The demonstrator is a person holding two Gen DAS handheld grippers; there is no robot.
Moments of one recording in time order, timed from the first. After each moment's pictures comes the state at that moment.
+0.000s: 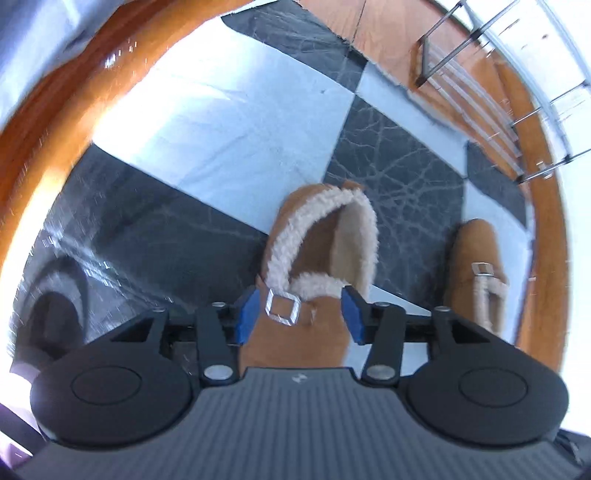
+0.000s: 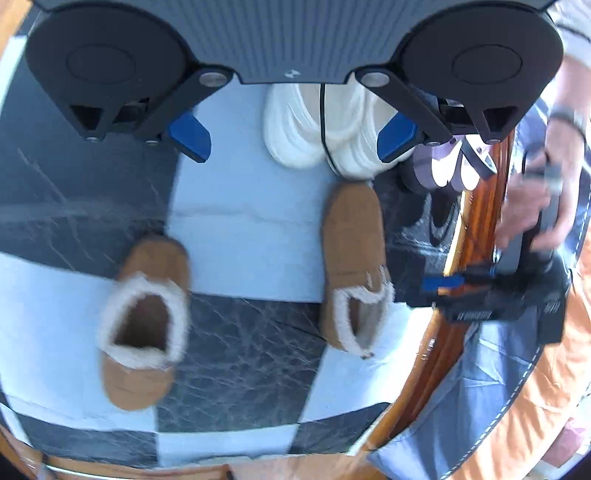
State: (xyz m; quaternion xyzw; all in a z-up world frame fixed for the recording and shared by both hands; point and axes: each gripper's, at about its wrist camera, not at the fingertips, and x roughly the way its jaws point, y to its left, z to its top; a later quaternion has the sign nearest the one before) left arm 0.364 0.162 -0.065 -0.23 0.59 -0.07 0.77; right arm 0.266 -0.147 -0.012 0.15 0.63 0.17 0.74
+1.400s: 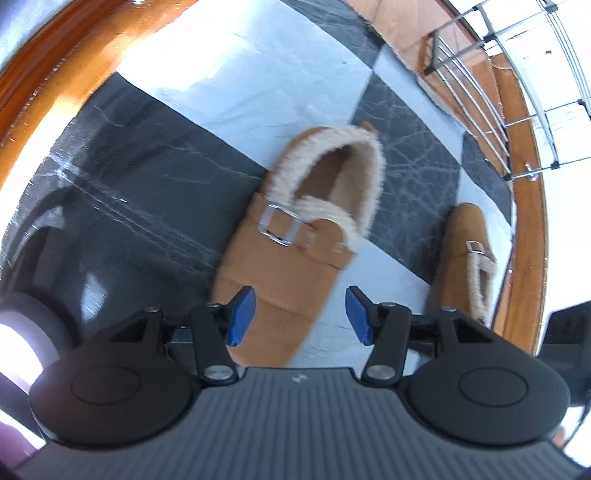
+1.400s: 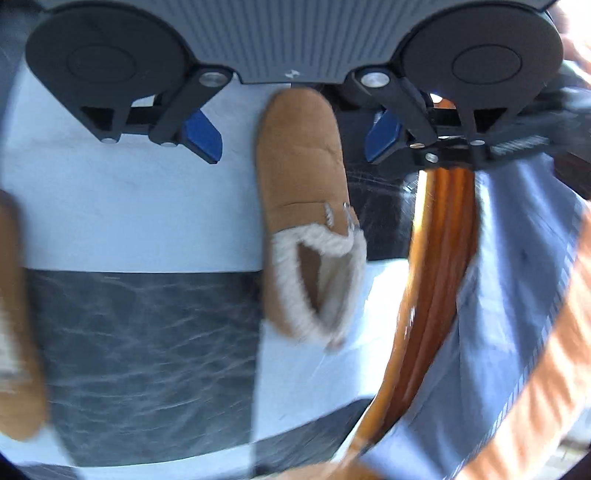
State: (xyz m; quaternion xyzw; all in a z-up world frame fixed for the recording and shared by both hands) left arm 0.337 0.183 -0.071 -0.28 0.61 -0.07 0.74; right arm 0.321 -0.093 -0.062 0.27 0.62 0.16 0.72
